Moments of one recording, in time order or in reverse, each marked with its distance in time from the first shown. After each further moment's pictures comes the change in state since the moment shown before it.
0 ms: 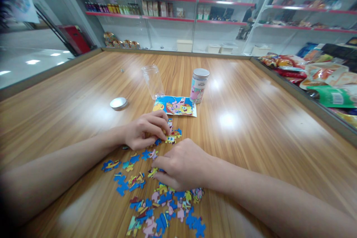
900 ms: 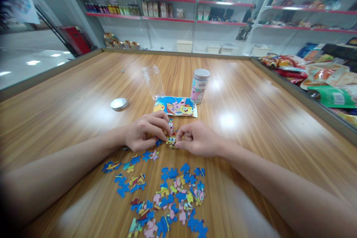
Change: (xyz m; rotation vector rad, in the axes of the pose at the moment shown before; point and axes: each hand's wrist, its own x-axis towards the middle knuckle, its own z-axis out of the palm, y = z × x) left_hand -0.002 0.000 0.000 0.026 -0.011 -0.015; right_hand -0.007 0.049 -0.027 0.599 -0.020 0.520
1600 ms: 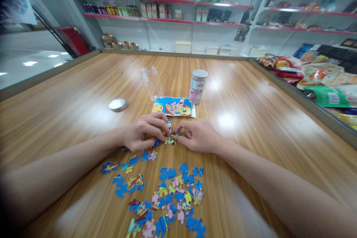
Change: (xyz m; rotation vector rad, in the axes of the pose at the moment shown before) left_hand 0.001 0.000 0.000 0.004 0.003 -0.011; right_hand 0.005 0.016 -0.003 -0.353 0.195 -0.113
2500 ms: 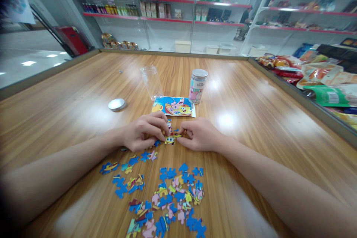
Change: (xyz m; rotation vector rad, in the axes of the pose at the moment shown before) left_hand 0.000 0.001 0.000 0.000 -0.013 -0.015; right_hand -0.001 0.007 -0.003 -0.021 -0.003 -0.098
